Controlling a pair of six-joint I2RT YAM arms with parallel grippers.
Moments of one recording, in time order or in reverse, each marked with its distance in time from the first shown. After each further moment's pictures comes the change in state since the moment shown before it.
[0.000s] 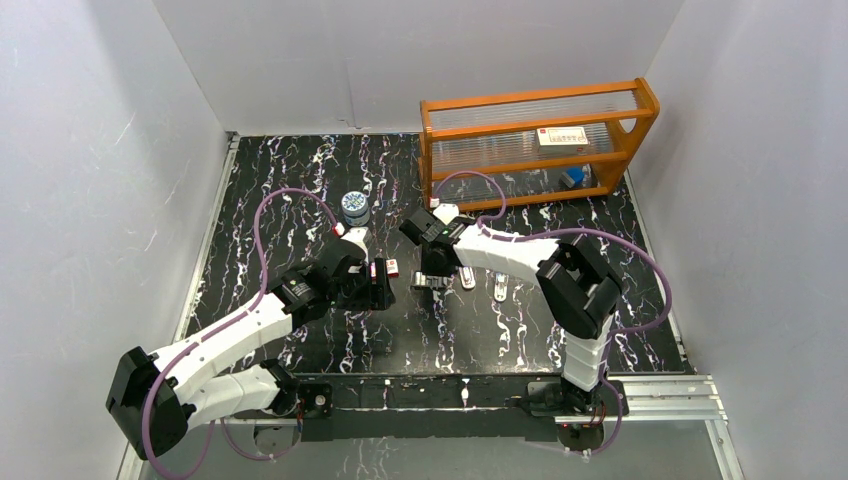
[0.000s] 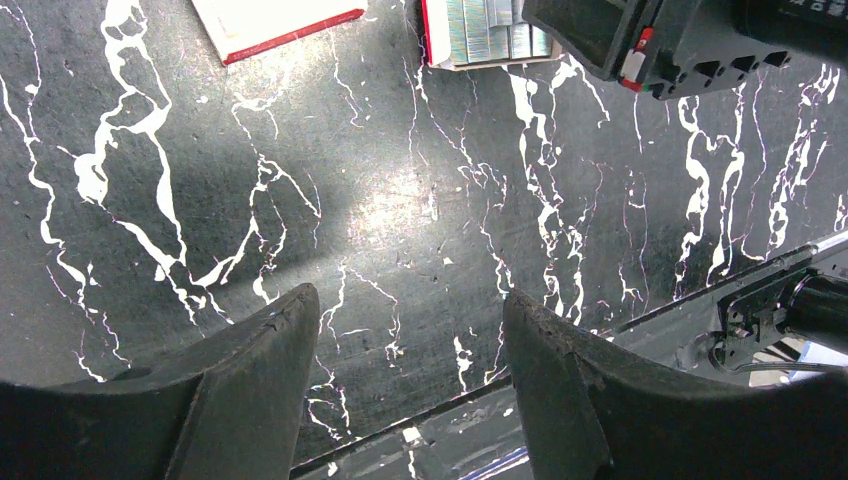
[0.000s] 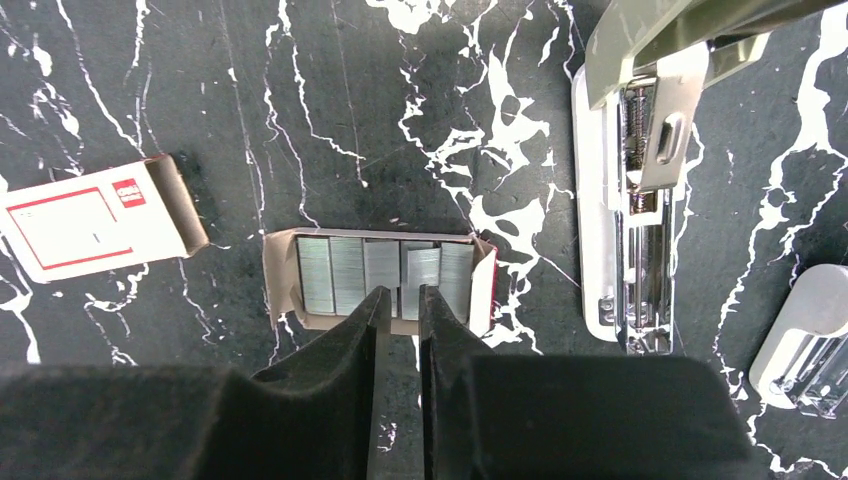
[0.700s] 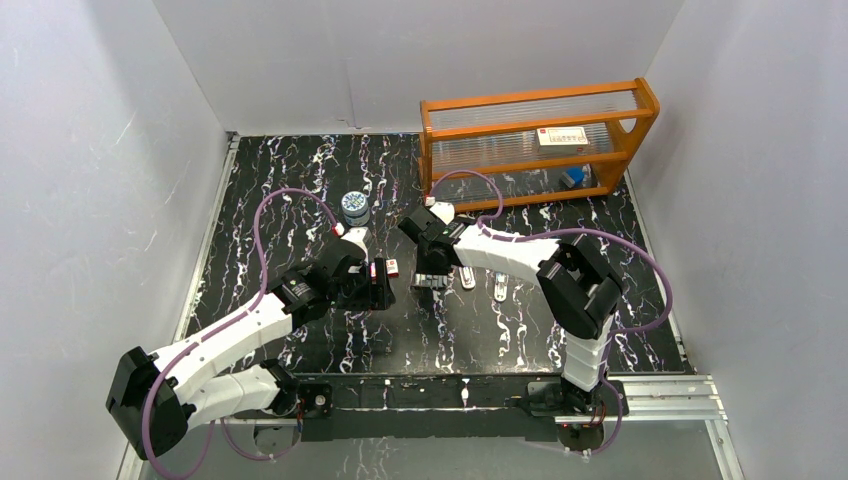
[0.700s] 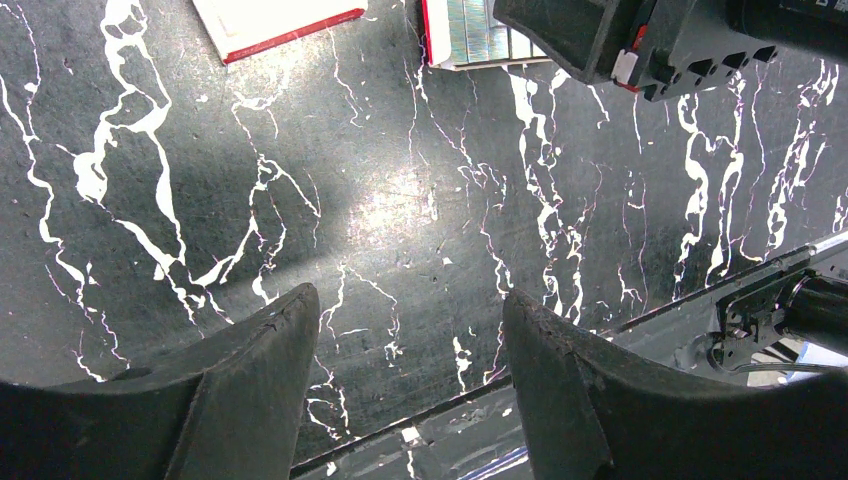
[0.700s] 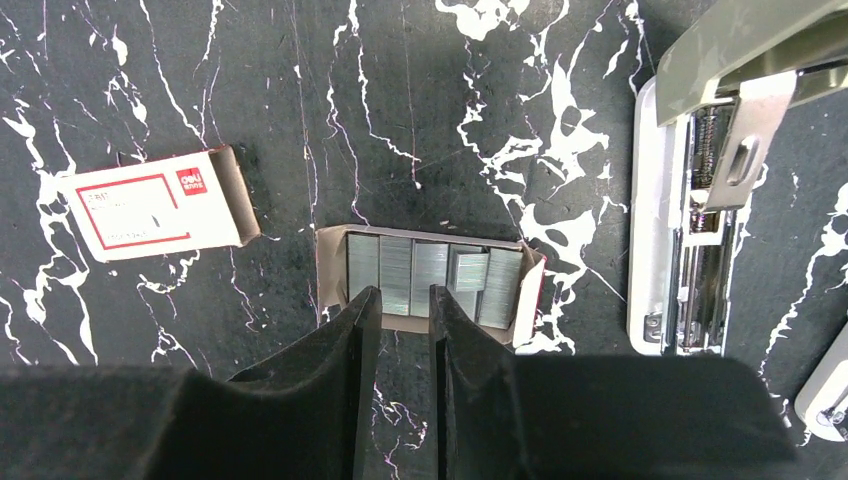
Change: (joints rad) left arm 0.000 0.000 0.000 0.000 0.000 -0.006; right arm 0.000 -0.010 0.000 0.059 -0.050 -0.025
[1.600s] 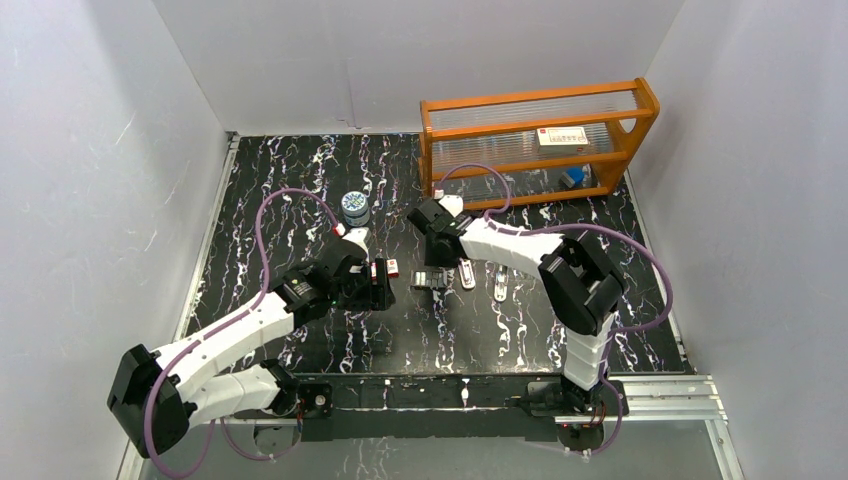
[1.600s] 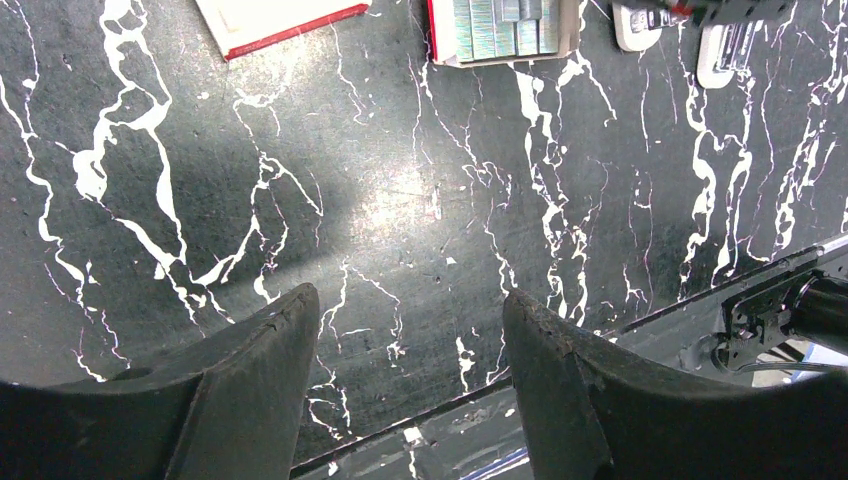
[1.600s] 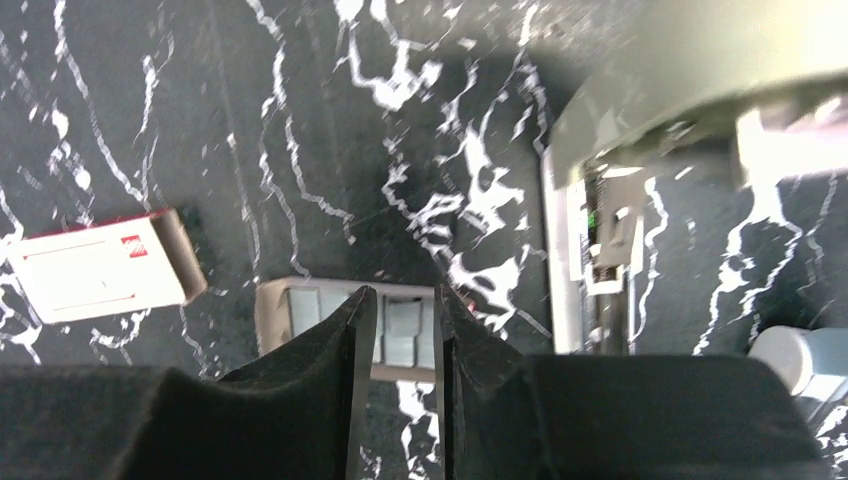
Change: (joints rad) left arm 0.000 0.011 0.000 0.000 0.000 0.000; right arm -0.046 0.005 0.002 -0.008 0.021 -0.043
